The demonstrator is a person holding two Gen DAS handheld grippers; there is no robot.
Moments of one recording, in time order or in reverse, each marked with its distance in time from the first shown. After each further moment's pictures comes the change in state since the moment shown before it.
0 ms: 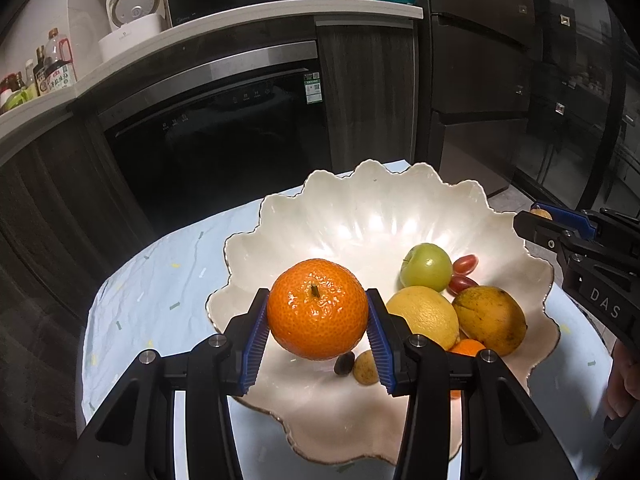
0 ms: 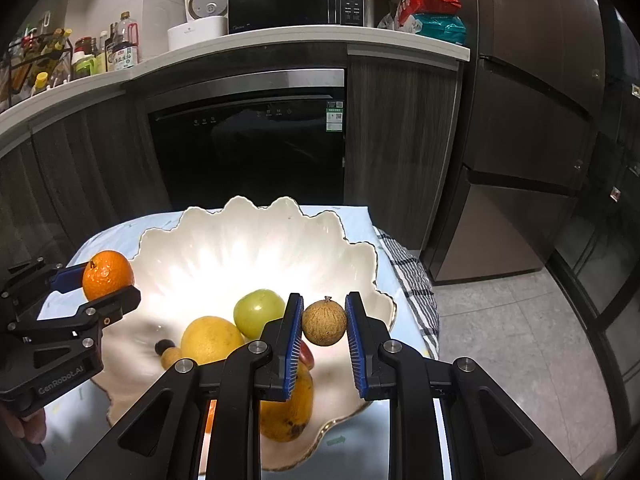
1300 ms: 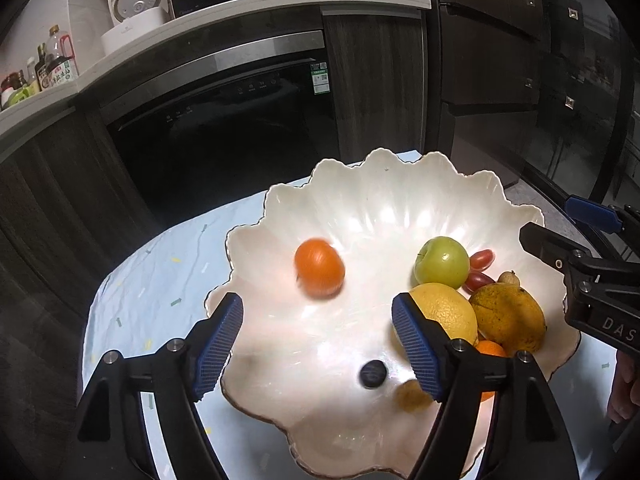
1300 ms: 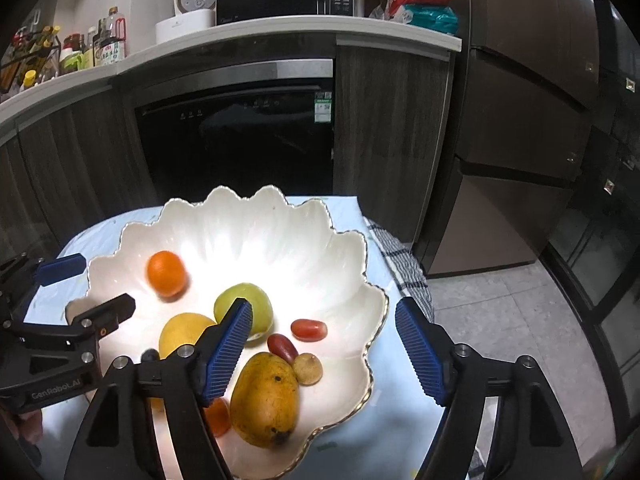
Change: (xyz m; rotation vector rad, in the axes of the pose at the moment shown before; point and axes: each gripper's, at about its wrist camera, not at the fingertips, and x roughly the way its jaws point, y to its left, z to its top) left arm 0.011 0.003 -0.001 0.001 0.022 0.031; right arm 0.011 -0.004 -0.003 0.013 0.009 -0.037
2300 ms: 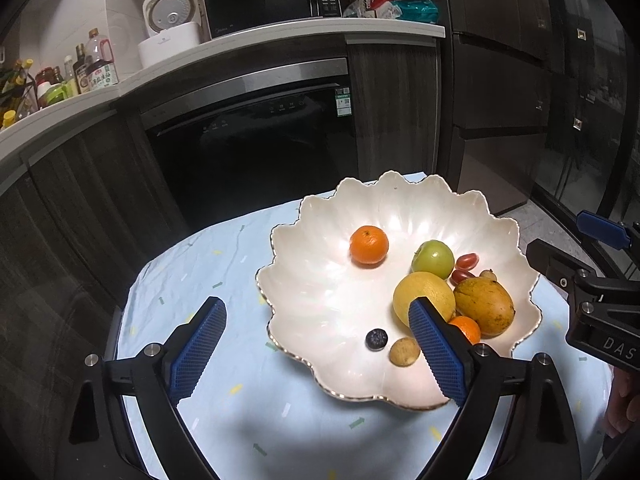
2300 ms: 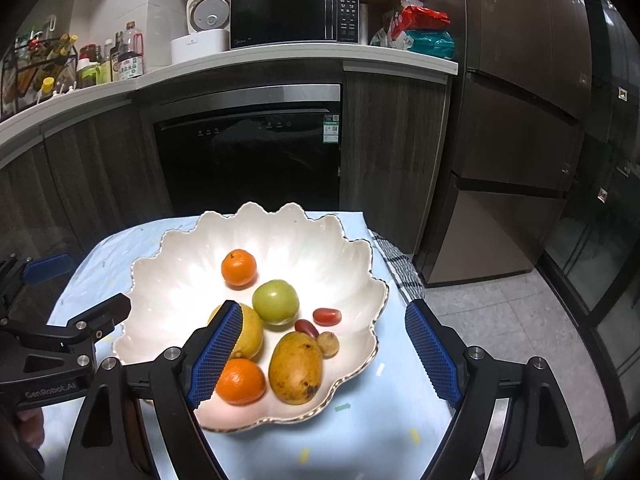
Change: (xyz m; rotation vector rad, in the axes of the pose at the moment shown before) left arm -0.071 0.008 -0.019 -0.056 -0.063 0.059; right arm -0.065 0.015 -0.010 -0.006 -0.054 0.014
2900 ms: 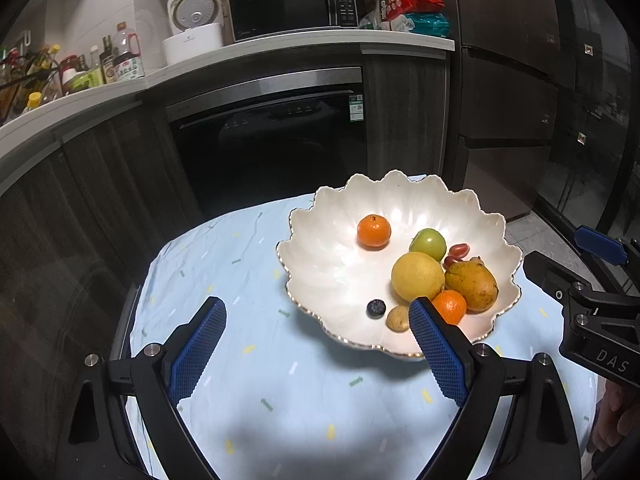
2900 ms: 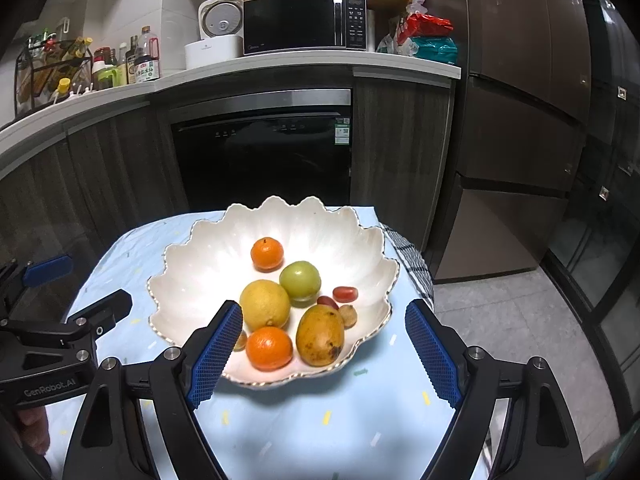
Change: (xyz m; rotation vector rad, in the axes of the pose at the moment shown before) left arm -0.044 0.005 -0.026 -0.059 -0.015 0.029; right arm -0.039 0.011 -0.020 -0.001 -0.010 0.030
